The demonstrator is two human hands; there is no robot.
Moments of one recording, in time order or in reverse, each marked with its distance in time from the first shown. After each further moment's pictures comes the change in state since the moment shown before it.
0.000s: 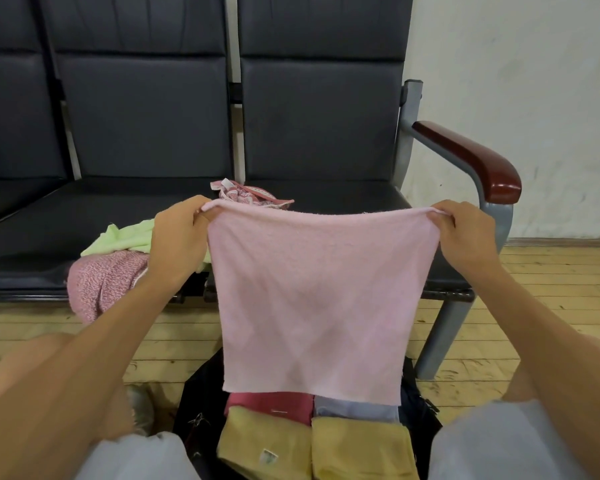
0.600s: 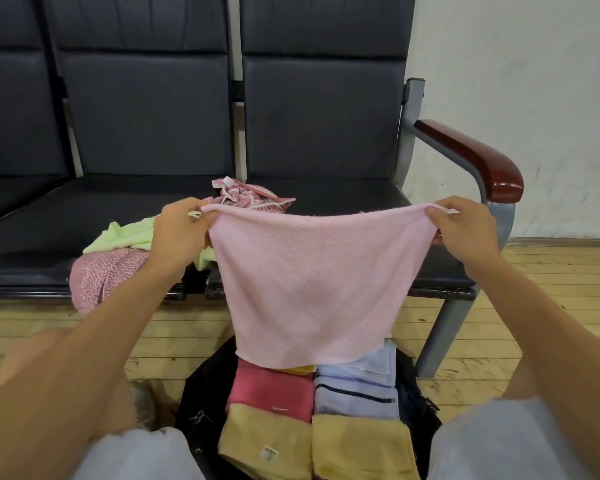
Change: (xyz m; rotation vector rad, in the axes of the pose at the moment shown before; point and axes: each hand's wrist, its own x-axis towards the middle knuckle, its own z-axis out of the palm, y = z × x) left_hand 0.003 0.011 -0.006 -0.240 -0.106 -0.344; right_hand 0.003 -0.008 -0.001 0.307 0.006 0.176
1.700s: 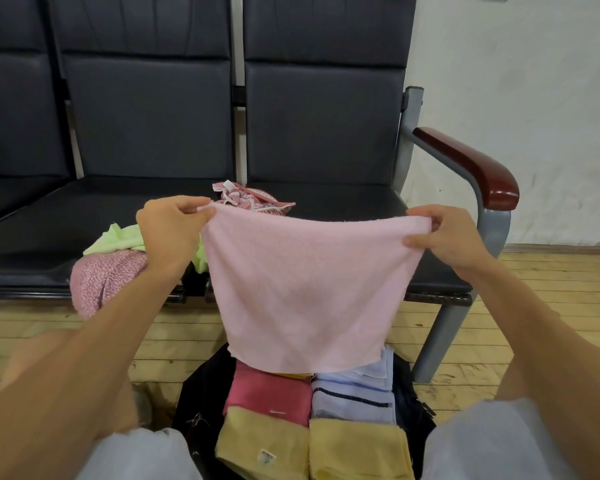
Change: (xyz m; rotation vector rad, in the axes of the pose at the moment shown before) left_hand -0.001 0.003 -0.005 -0.021 0.259 0.115; right_hand -0.004 -0.010 0.000 -0.055 -0.240 -0.055
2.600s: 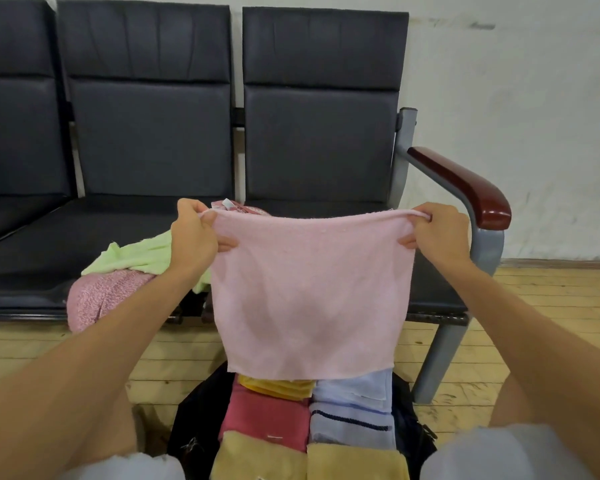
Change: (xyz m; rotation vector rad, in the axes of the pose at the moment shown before) left_hand 0.018 0.007 0.030 -0.252 -0.190 -0.165; right_hand 0.033 -0.015 0.004 -0.093 0.241 -0.010
